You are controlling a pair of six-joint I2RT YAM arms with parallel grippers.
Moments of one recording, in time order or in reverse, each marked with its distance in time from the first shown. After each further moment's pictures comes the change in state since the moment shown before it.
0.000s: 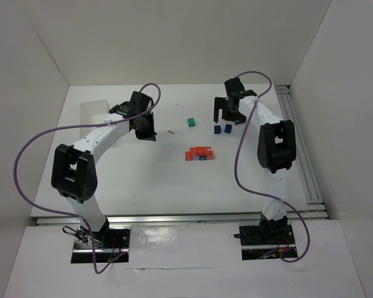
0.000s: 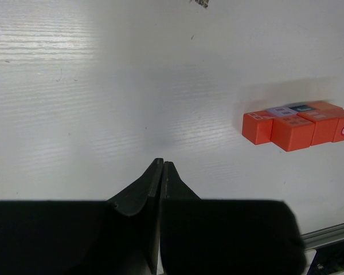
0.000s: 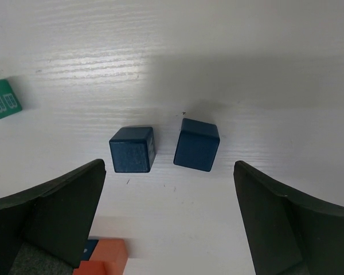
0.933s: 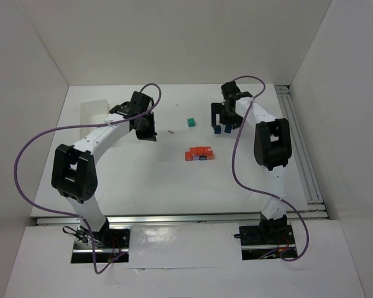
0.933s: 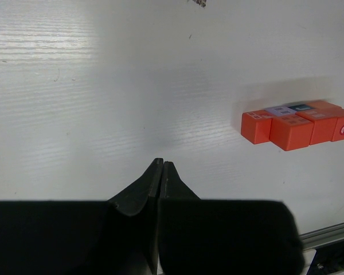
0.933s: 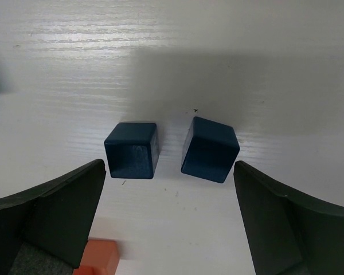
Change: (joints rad) left arm -0.009 0.000 0.000 0.001 -0.001 -0.002; right arm 0.016 0.073 0.027 -0.042 -0.048 -0.061
